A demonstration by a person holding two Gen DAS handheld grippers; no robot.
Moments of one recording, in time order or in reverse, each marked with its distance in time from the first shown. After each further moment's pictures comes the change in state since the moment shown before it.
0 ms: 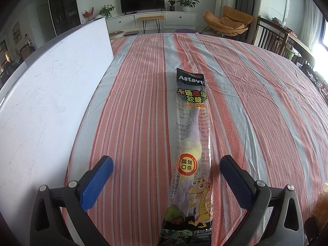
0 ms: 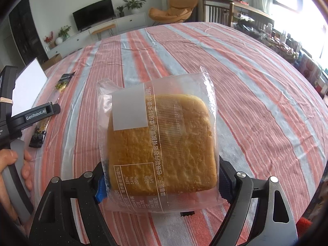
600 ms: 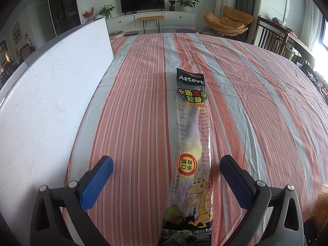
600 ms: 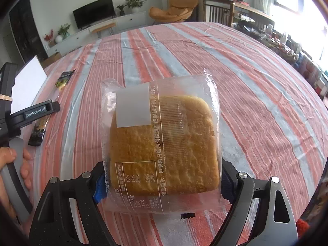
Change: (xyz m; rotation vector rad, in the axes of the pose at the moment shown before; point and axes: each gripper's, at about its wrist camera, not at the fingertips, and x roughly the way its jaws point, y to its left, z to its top) left arm 0.000 0.000 0.000 0.000 0.000 0.000; right arm -0.001 0.004 -0.002 -0.010 0.007 -0.010
